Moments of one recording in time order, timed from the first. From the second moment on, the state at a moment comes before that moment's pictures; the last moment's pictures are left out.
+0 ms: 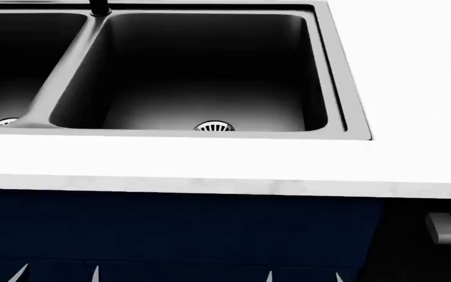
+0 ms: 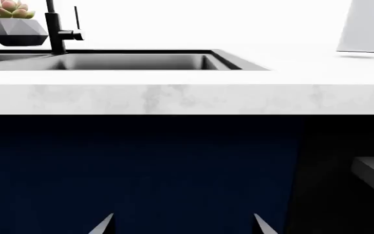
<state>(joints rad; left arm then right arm) 0.00 0.00 0.00 0.00 0.00 0.00 0.00 0.00 0.00 0.00 0.00 0.00 0.00 0.00</state>
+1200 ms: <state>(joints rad) -0.01 -0.10 0.11 -0.02 -0.07 -0.02 -0.12 0.00 0.09 -0.11 0.01 0.10 -0.01 0.11</state>
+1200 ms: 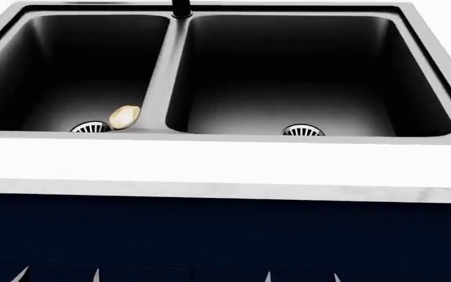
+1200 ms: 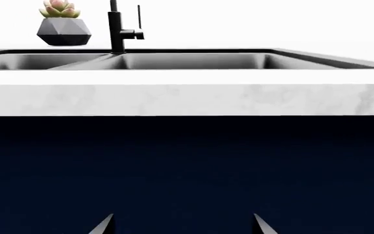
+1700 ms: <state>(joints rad) -0.02 -0.12 0.14 -0.02 -0.09 -0.02 -0.16 0.01 0.12 -0.15 0.01 0.10 -0.01 0.15</state>
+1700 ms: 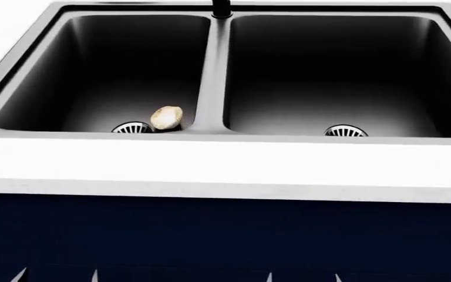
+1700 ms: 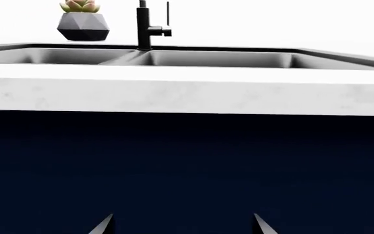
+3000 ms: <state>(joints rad) -0.01 -0.16 0.19 0.00 -0.16 0.04 -0.18 0.01 0.16 -0.19 0.00 0.15 -0.01 0.20</state>
